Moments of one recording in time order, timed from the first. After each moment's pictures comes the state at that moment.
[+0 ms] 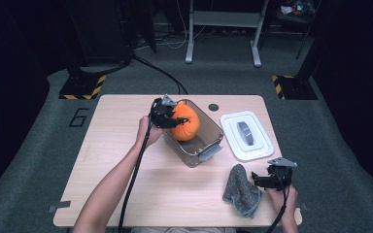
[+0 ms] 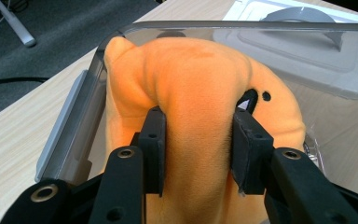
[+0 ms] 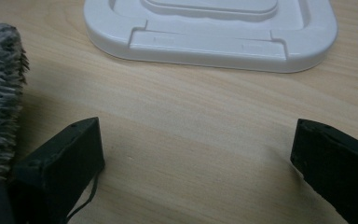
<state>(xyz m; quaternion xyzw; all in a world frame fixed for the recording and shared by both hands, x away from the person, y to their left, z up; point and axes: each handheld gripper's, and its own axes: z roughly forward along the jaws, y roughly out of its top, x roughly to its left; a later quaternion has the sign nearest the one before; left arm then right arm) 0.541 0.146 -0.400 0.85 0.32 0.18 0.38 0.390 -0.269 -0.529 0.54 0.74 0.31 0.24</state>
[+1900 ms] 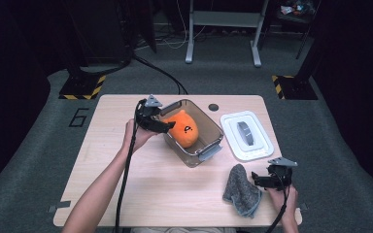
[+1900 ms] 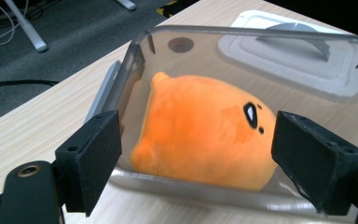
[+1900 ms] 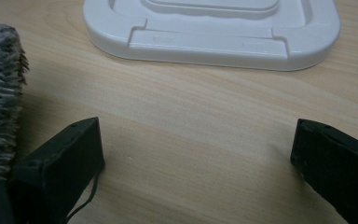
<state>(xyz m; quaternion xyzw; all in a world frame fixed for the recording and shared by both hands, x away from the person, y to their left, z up) 0.511 0.189 -0.384 0.83 0.33 0.19 0.41 0.391 -0.270 -0.529 0.54 0.74 0.31 0.23</state>
